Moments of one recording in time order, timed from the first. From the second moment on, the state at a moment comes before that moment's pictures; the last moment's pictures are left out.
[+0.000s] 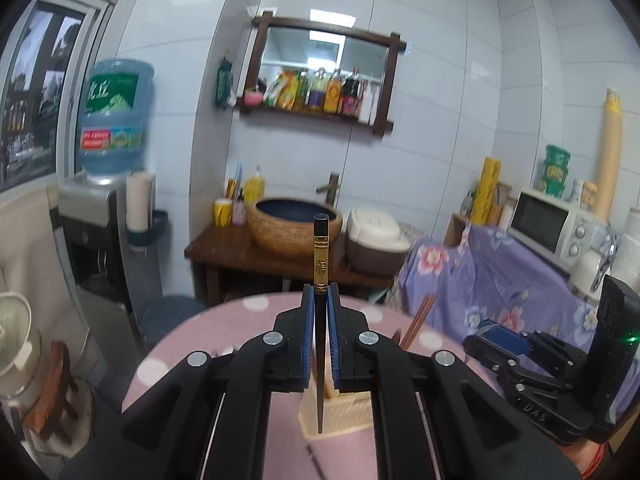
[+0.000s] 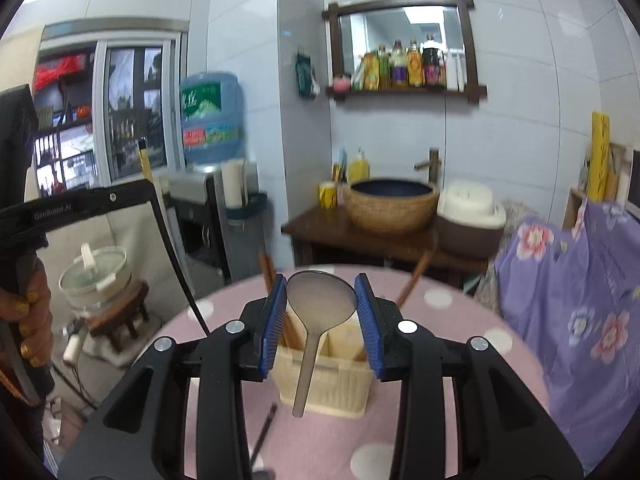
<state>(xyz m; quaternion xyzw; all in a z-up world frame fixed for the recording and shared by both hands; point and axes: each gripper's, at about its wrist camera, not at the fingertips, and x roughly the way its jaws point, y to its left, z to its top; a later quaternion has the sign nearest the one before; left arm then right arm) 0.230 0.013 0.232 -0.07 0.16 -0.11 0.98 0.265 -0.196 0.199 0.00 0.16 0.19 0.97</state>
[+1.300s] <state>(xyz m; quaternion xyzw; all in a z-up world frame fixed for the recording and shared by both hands) 0.237 0.009 0.085 -0.08 0.23 -0.08 0.97 0.276 -0.173 0.067 -0.03 0.21 0.11 0.97</state>
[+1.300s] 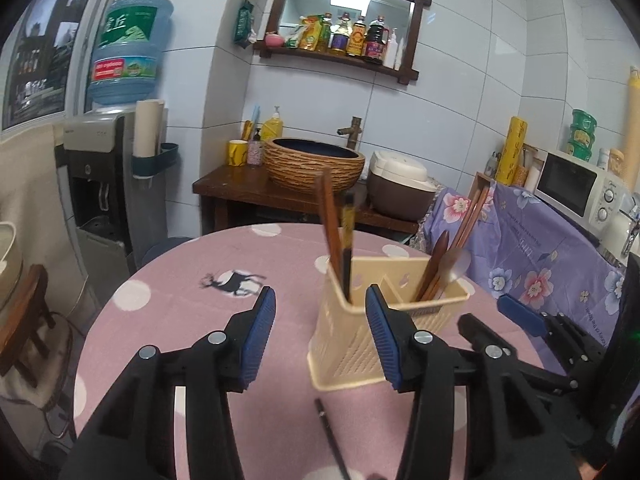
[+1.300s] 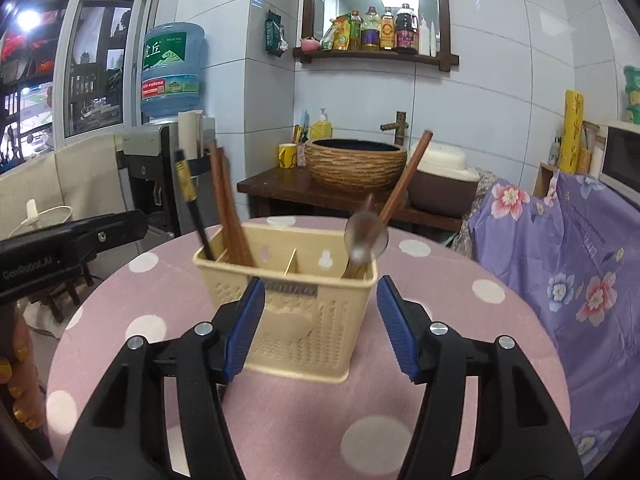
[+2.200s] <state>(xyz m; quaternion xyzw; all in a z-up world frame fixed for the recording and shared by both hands) 0.152 0.053 -0.032 -0.08 0.34 0.02 0.94 0.174 -0.147 -0.049 0.01 0.38 0.13 0.92</state>
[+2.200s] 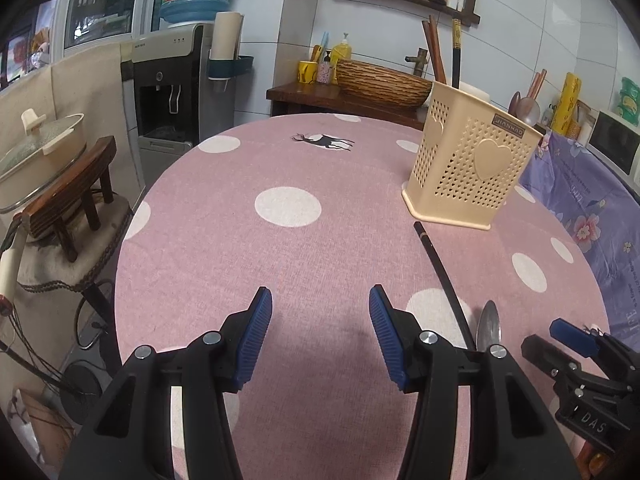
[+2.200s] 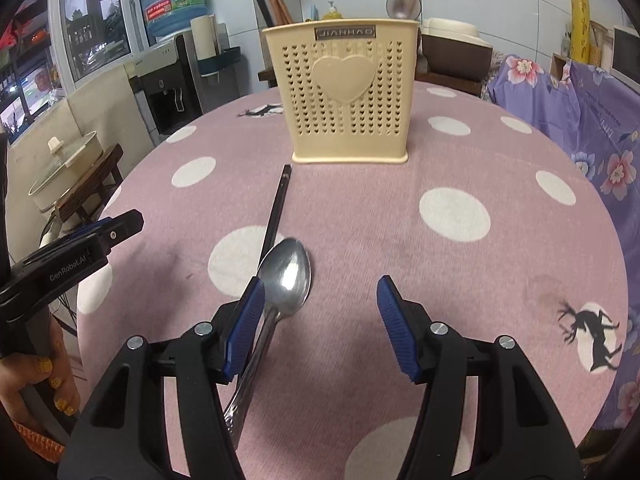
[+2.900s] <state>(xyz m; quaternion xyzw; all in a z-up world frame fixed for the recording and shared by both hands) 0.145 0.039 -0.034 -0.08 0.35 0.01 0.93 0.166 -0.120 -0.070 -0.05 0.42 0.13 0.90</state>
